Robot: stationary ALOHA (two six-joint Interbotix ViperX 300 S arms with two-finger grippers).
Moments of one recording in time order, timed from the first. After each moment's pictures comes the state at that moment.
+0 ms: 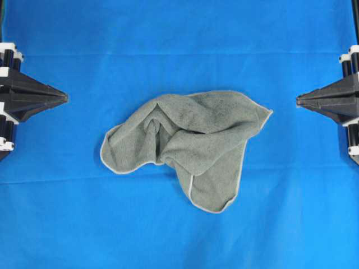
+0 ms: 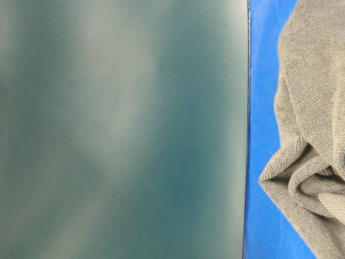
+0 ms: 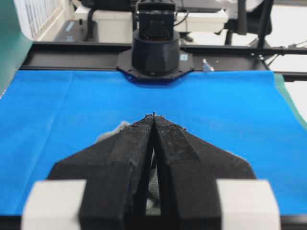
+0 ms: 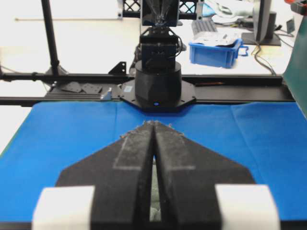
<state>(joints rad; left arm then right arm) 0.00 -0.97 1.18 0.00 -0.29 0.00 0.00 -0.96 1.17 0.00 -0.29 0.00</state>
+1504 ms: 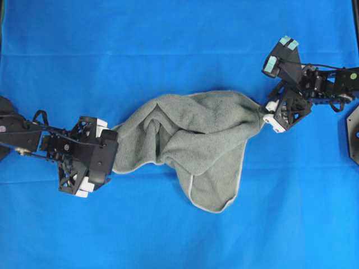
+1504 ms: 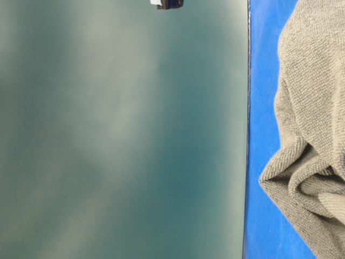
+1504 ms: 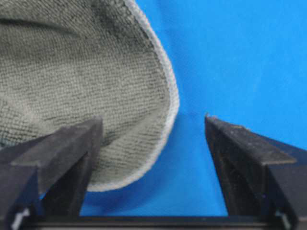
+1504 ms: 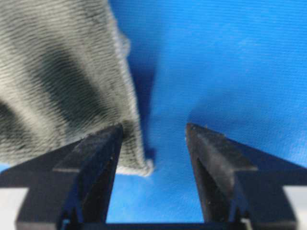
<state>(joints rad) -0.19 -0.08 0.96 -0.03 0.07 0.08 -0.29 -0.15 1.05 -0.05 0.18 0.42</state>
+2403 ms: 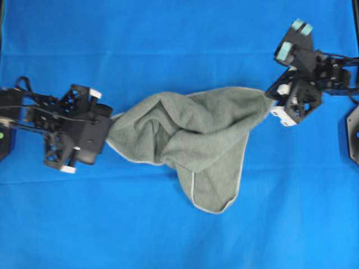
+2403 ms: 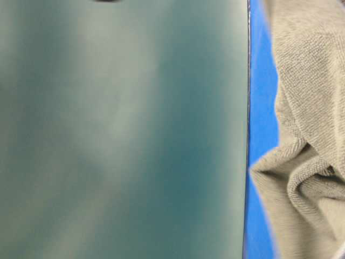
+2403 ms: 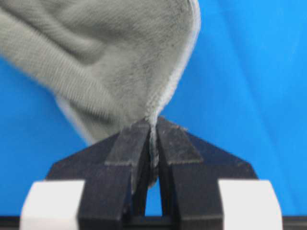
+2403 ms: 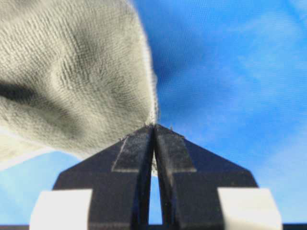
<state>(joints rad) -0.04 -0.37 0.83 -0.02 0.55 0.34 -0.27 -0.47 0.94 -0.09 0.50 0.40</state>
